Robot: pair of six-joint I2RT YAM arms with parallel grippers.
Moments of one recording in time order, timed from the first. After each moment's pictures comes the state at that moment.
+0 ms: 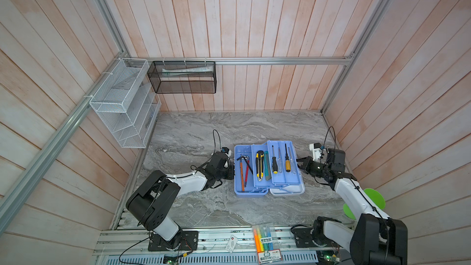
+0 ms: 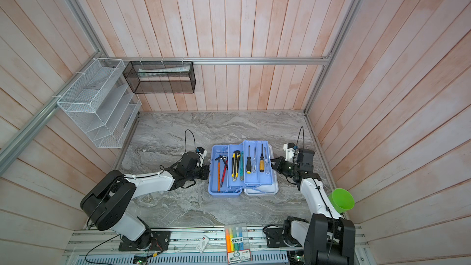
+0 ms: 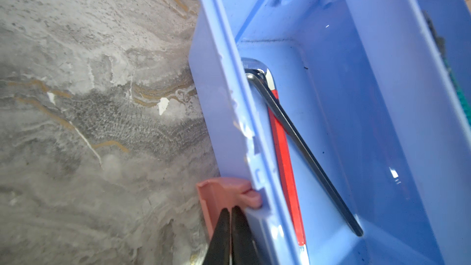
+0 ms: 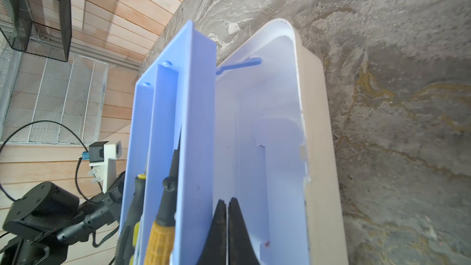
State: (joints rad) left arm -0.64 1.59 0.68 0.15 0.13 -0.47; right arm -0.15 1.10 0.55 -0.23 -0.78 0.47
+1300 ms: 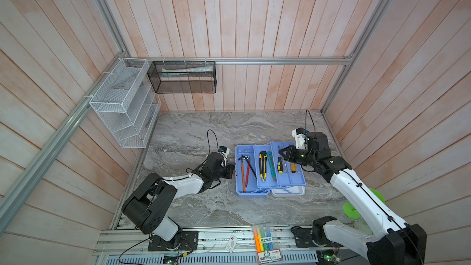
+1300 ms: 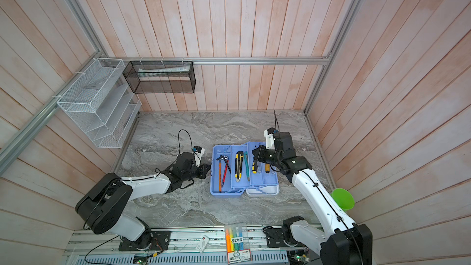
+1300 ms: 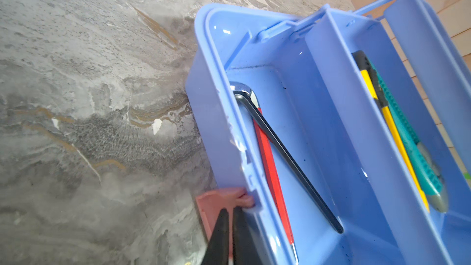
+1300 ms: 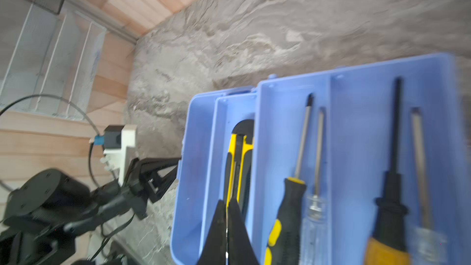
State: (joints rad) left arm -0.61 1.55 0.60 0.30 0.19 -0.46; right arm 0.28 1.08 0.90 -0.50 -0.31 0.55
